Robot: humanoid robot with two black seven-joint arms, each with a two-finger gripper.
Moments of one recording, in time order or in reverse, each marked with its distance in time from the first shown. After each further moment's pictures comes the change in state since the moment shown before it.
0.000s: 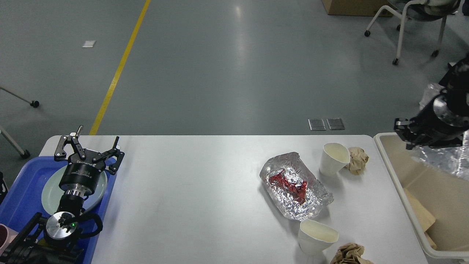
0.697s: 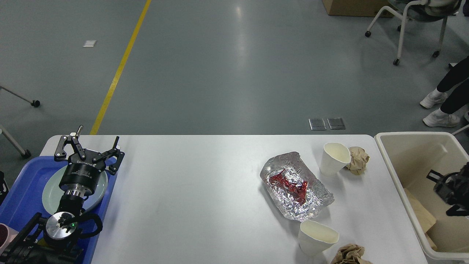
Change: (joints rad) left arm 0.000 0.000 0.000 0.000 0.000 0.000 0.000; right arm -1.073 0.144 0.381 -0.916 0.005 -0.455 0.010
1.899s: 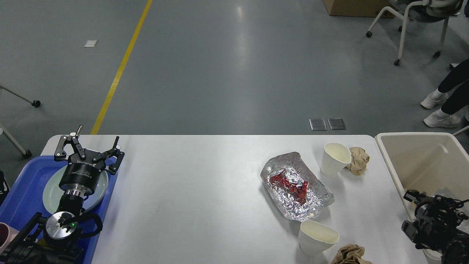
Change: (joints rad) left arm -0.001 0.000 0.000 0.000 0.000 0.000 0.000; right arm -0.203 0.153 0.003 -0.114 0.003 -0.287 -0.001
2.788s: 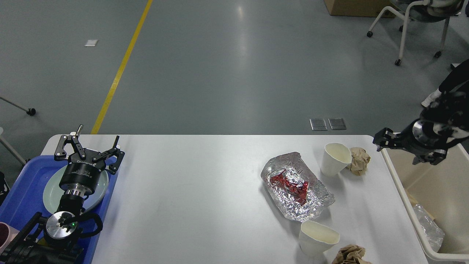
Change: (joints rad) left arm -0.001 0.000 0.000 0.000 0.000 0.000 0.000; right arm 0.990 -0.208 -0.169 0.762 -0.014 0.789 -0.009
